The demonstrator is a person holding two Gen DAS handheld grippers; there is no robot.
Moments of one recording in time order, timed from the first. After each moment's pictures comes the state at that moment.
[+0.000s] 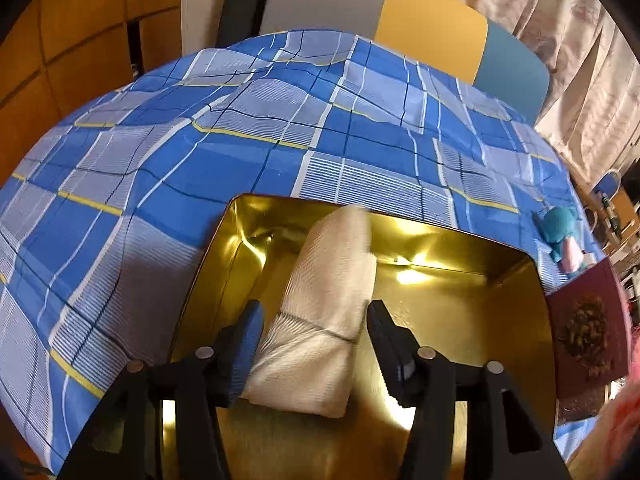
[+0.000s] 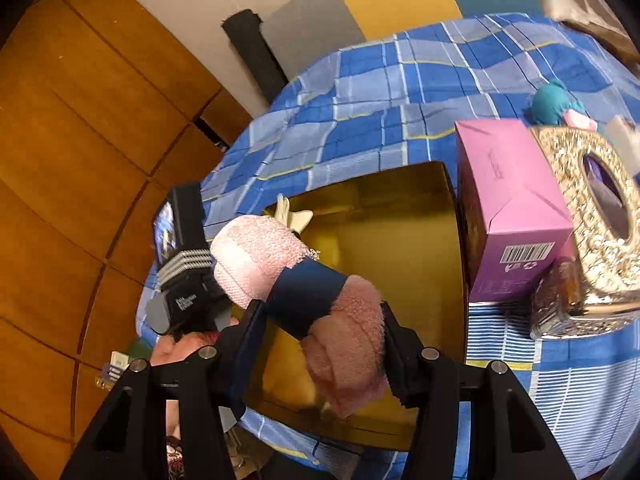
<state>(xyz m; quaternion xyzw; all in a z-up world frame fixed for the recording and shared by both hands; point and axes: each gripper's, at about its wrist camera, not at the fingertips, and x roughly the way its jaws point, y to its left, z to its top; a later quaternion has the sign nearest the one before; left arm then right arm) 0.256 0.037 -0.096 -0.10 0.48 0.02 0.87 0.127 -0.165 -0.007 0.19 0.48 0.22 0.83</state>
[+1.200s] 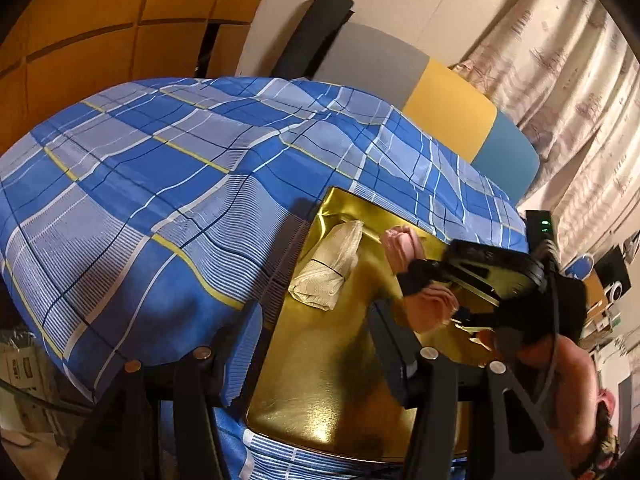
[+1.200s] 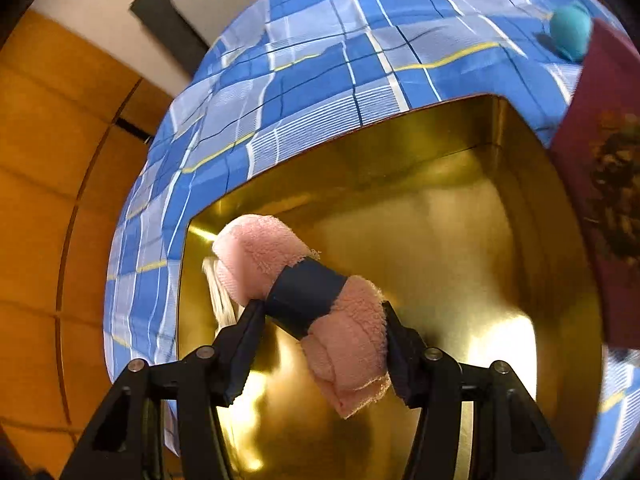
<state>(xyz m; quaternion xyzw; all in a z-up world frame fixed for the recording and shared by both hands) 0.098 0.110 -0.055 -0.24 0.38 0.04 0.89 0.244 -0.085 -0.092 0.24 0.56 0.10 0.79</state>
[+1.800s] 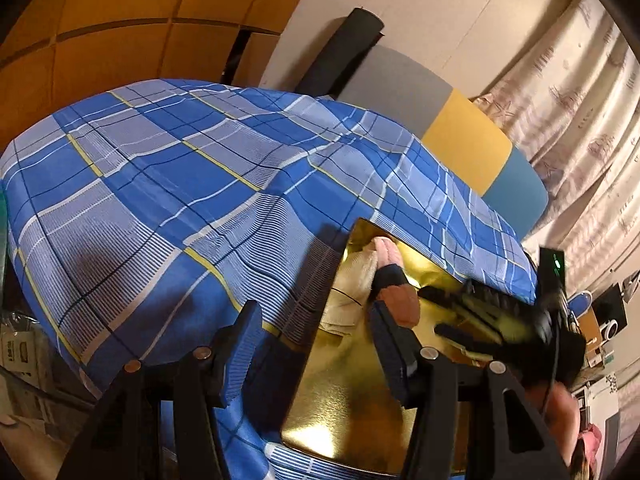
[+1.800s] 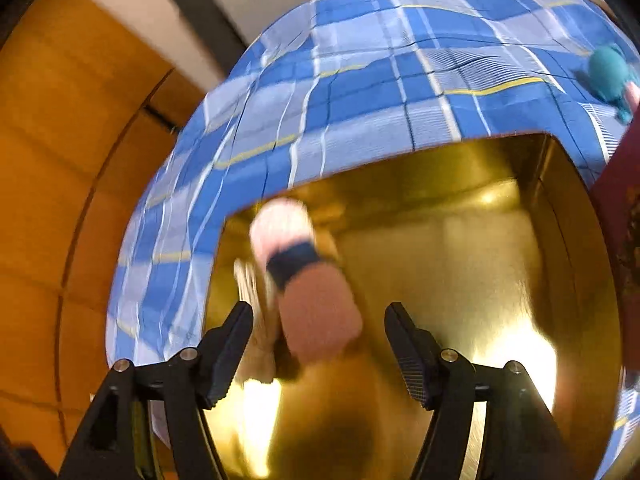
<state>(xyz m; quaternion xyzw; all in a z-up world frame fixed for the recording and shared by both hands) 0.091 0.144 -0.051 -0.28 0.35 0.07 0.89 0.228 -0.065 -0.077 0.18 0.54 0.18 0.80</state>
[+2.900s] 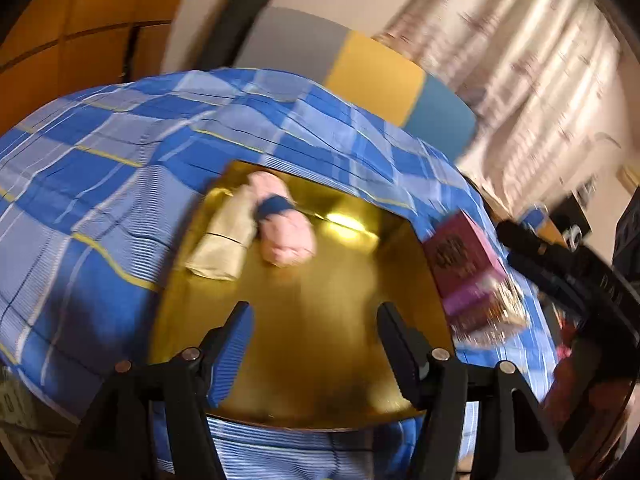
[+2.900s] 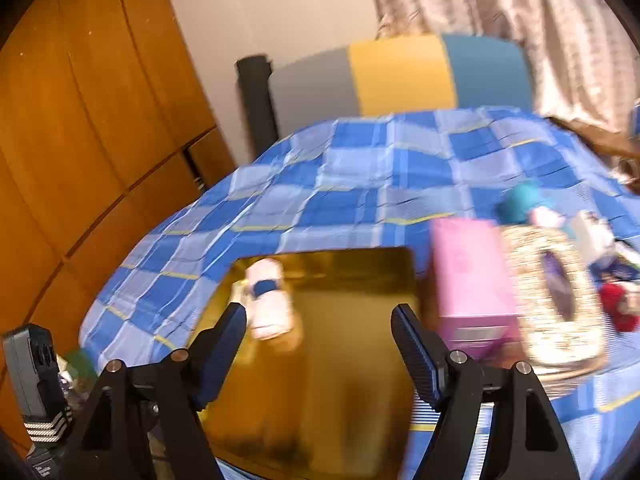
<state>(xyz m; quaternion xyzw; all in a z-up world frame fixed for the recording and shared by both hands) 0.091 0.041 -0.049 -0.19 0.39 -0.09 0.90 0.111 -0.178 0.027 0.09 0.34 0.14 0.92</state>
